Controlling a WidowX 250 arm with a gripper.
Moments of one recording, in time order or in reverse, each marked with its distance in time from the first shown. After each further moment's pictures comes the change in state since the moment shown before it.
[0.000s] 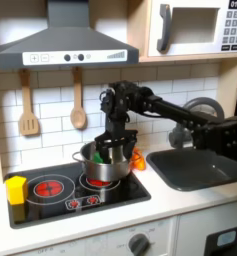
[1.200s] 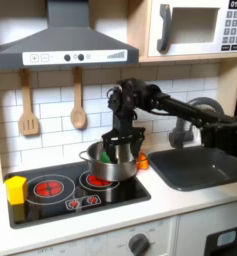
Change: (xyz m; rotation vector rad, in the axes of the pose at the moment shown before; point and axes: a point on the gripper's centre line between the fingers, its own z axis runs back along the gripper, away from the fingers) arm -0.007 -0.012 0.014 -0.004 -0.024 -0.034
